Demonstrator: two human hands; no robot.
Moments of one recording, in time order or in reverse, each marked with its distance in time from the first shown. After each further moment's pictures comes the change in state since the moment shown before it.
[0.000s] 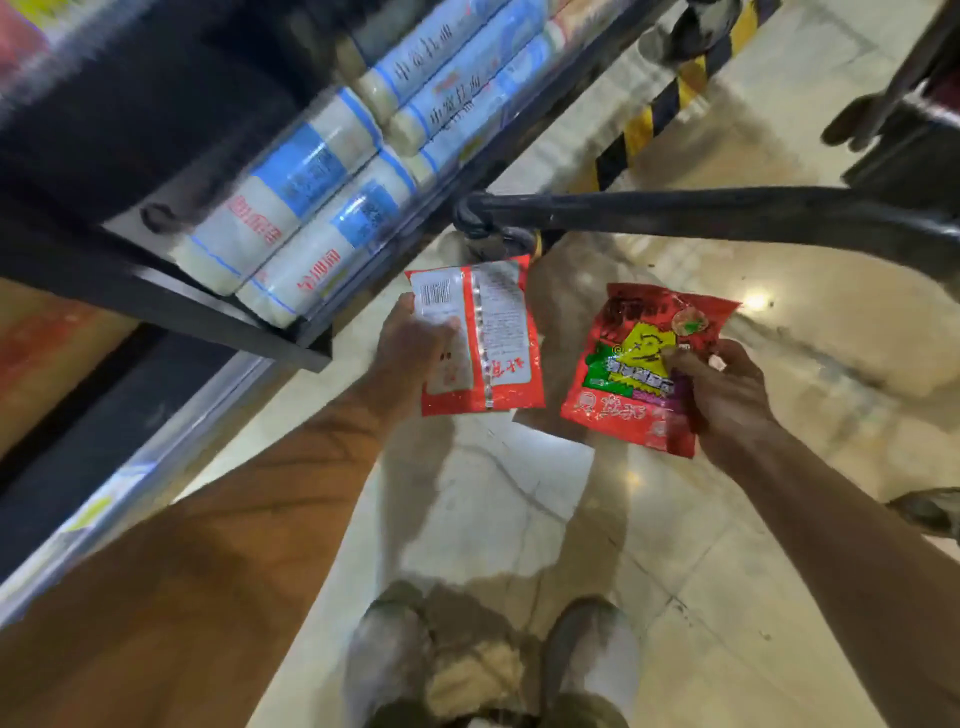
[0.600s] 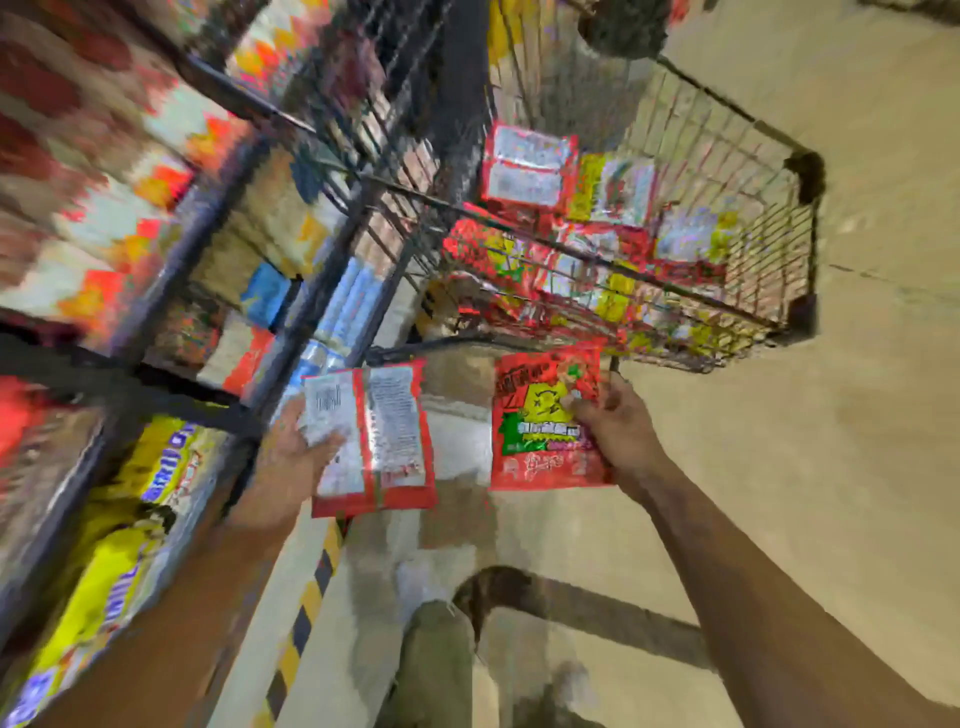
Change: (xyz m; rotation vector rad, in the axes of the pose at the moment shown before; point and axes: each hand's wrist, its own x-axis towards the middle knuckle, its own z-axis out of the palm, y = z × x) left_hand -0.419 0.380 -0.148 0.043 -0.298 0.151; right_hand -0.508 -0.255 -0.204 0.167 -0.010 -0.165
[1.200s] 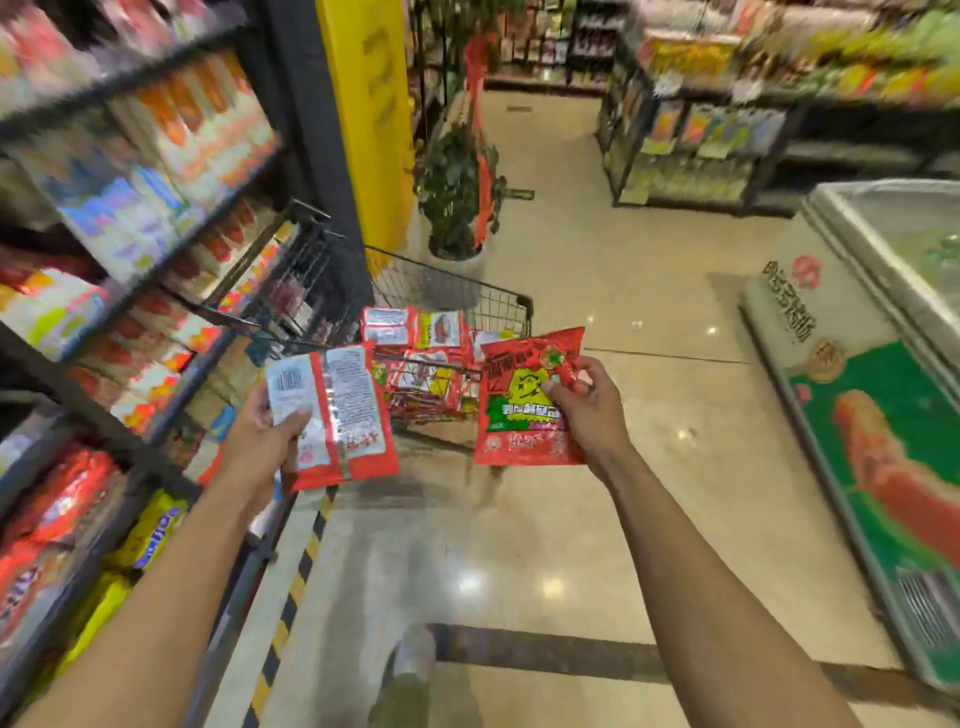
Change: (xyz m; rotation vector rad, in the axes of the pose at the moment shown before) left_hand -0.376 0.245 0.122 -0.076 -0.064 0.310; right_hand -0.395 -0.154 -0.260 0.214 0.183 -0.449
